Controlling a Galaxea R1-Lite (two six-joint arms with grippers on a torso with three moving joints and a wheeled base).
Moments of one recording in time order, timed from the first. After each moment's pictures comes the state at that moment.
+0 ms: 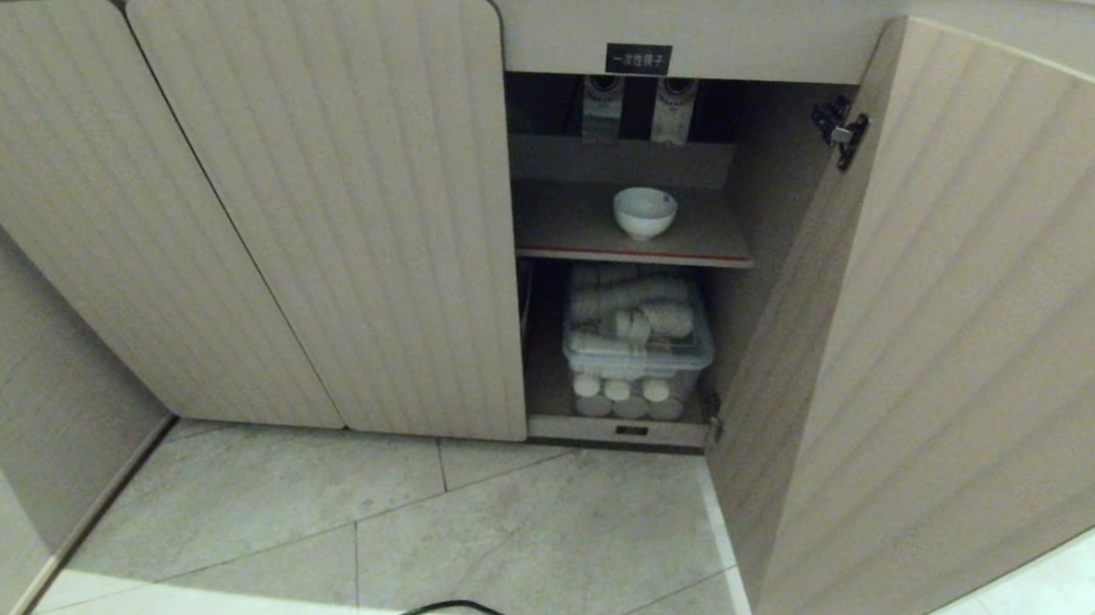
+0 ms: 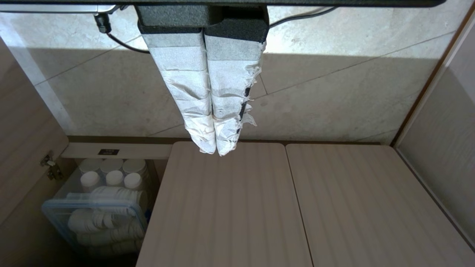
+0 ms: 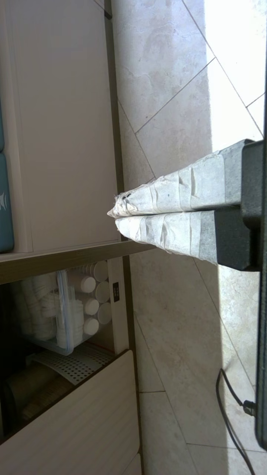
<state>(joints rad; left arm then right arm) 0.00 0.00 0.00 0.00 -0.01 -0.02 0.00 0.00 0.00 -0.01 -0.06 0.09</state>
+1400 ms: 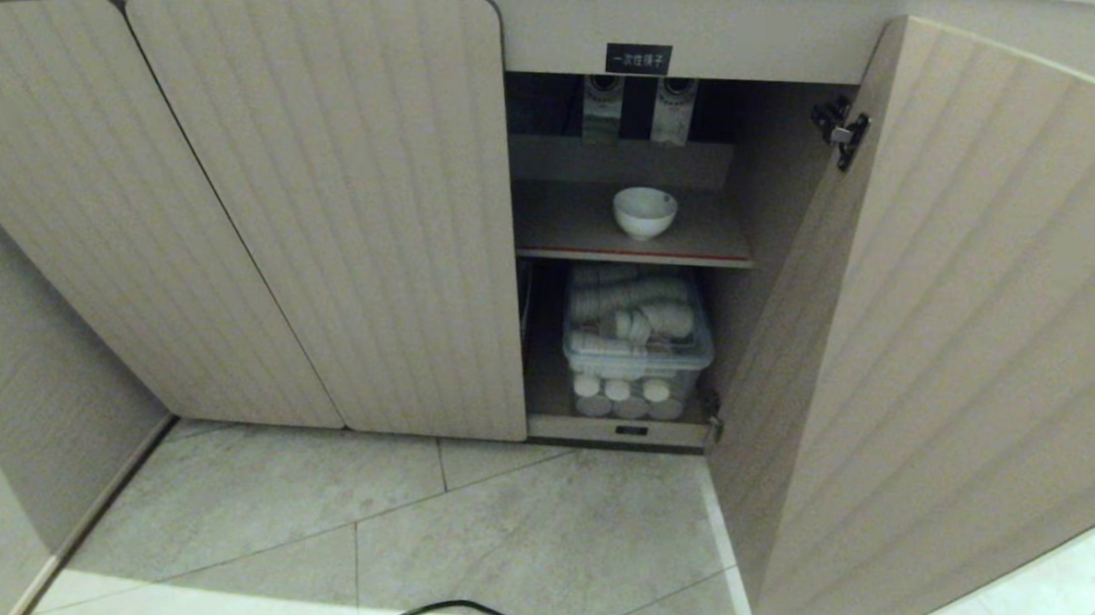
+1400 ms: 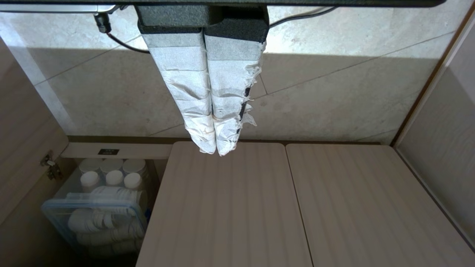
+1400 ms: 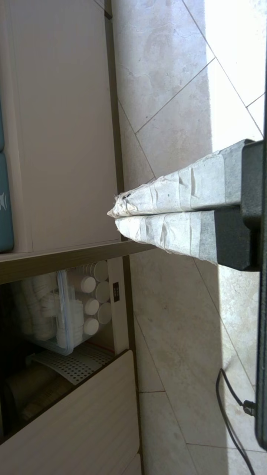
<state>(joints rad) 0.00 0.00 0.00 0.00 -0.01 -0.02 0.00 0.00 0.00 -0.01 -0.06 0.09</state>
